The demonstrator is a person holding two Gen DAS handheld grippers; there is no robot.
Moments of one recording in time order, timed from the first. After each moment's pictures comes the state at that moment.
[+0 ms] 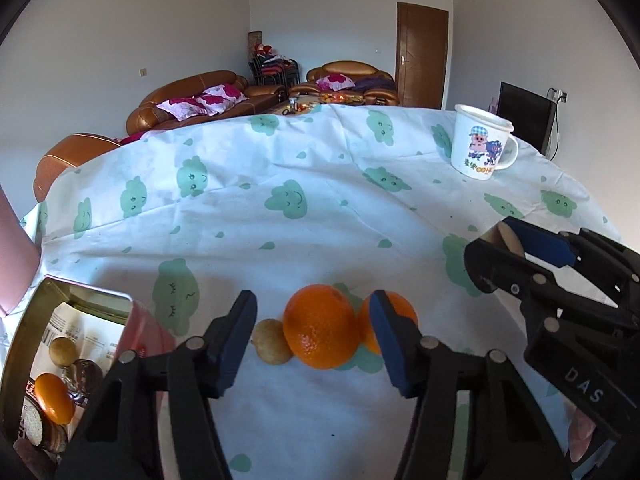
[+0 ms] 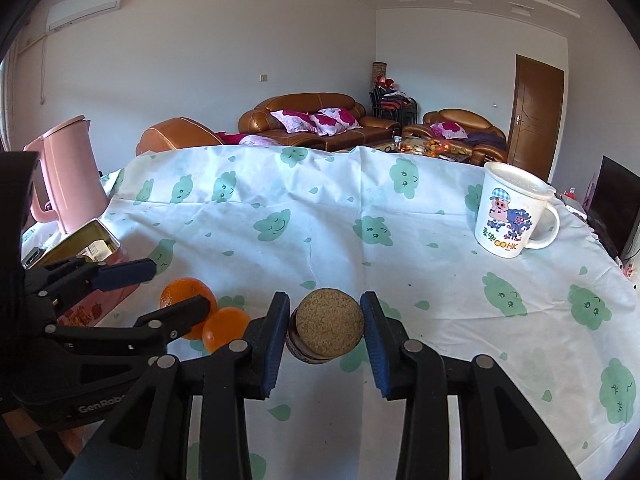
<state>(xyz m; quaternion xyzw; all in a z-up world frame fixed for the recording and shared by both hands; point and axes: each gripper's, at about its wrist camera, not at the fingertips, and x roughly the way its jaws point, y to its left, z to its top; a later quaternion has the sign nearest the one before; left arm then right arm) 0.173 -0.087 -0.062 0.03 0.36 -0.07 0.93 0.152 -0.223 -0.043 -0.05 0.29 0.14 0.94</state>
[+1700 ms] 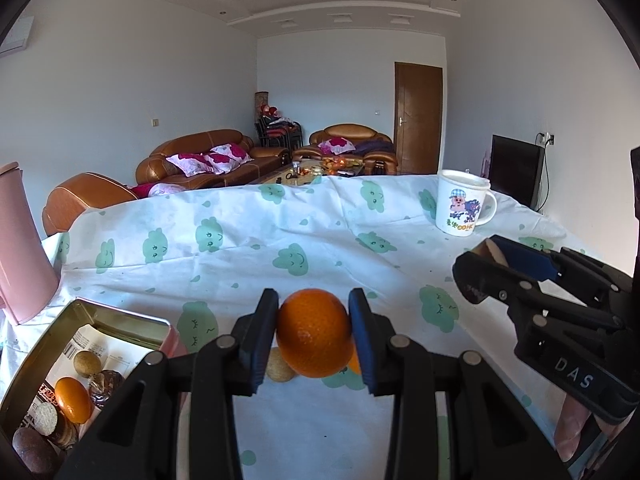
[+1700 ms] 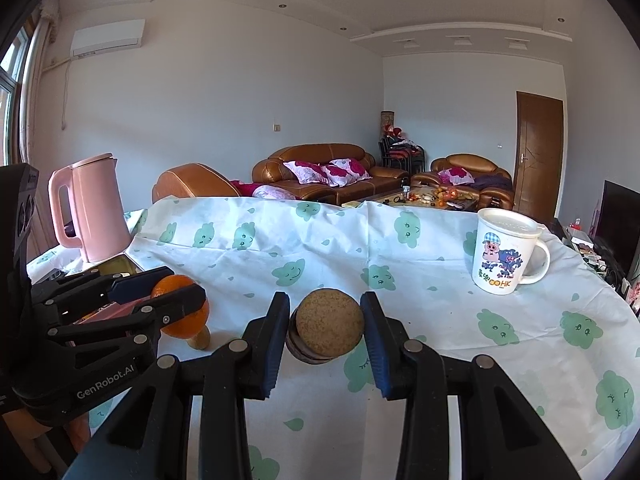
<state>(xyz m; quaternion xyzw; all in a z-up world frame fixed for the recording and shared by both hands) 0.125 -0.078 -0.032 0.01 0.23 -0.07 0.97 0.118 -0.236 -0.025 -0.03 0.19 0.17 0.97</state>
